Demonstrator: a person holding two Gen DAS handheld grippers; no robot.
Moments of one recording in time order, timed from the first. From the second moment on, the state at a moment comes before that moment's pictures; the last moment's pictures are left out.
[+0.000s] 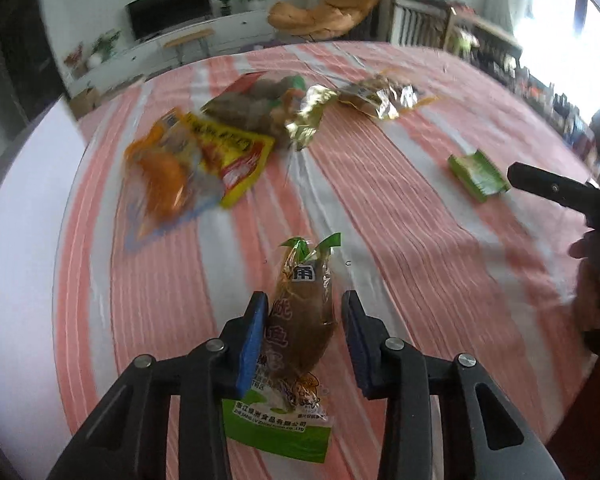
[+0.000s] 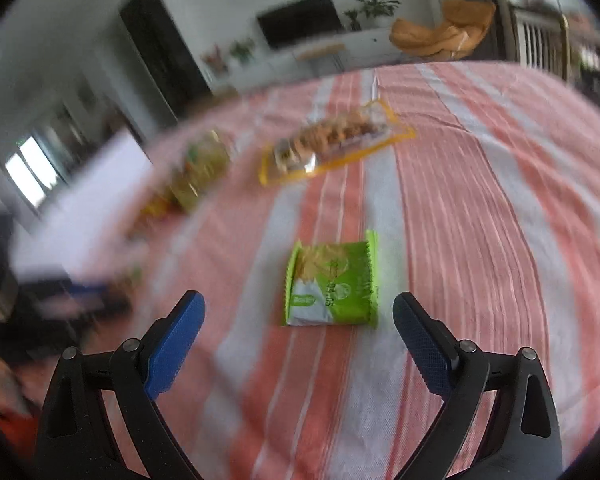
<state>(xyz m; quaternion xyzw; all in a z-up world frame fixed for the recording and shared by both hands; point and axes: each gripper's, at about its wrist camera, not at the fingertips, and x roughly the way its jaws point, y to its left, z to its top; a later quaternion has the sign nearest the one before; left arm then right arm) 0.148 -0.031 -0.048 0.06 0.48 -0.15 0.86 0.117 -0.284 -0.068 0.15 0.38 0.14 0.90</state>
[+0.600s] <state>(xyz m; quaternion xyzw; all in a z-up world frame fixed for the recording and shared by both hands) 0.103 0.068 -0.009 -0.19 0.42 -0.19 0.86 0.145 -0.257 -0.057 0.09 0.51 0.01 0.85</state>
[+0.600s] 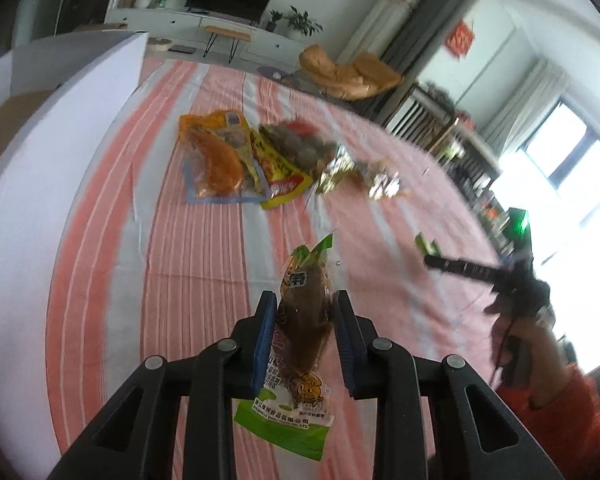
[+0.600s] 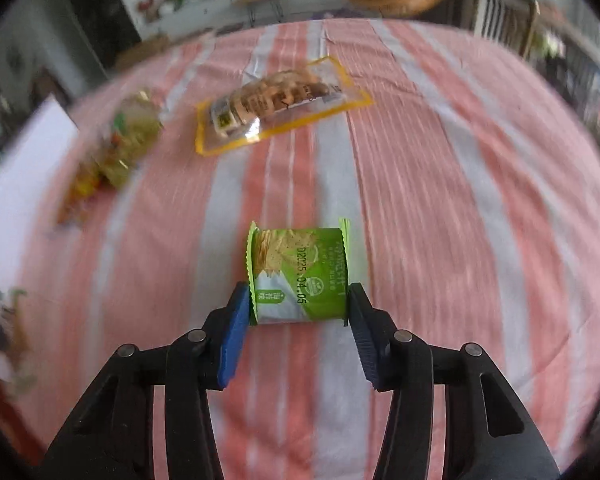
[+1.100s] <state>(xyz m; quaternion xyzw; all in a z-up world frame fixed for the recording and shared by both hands) 0.056 0.271 0.092 -0.25 0.31 -0.03 0.92 0.119 0.009 0.084 0.08 0.43 0.34 0.83</state>
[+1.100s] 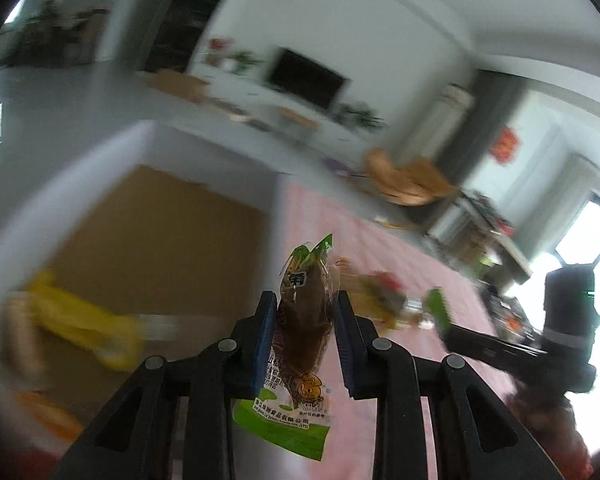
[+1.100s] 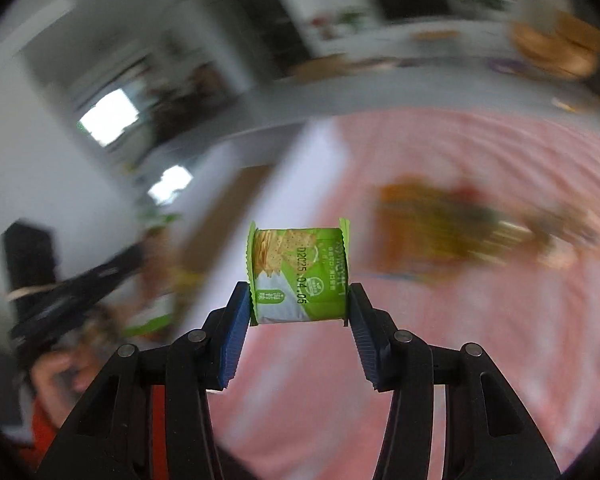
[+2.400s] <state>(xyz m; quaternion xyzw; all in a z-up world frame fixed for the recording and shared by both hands) 0.177 0.003 -0.064 -0.01 0.47 -0.07 0.88 0.136 -0.227 -0.081 -0.01 0.45 -0.01 0.89</state>
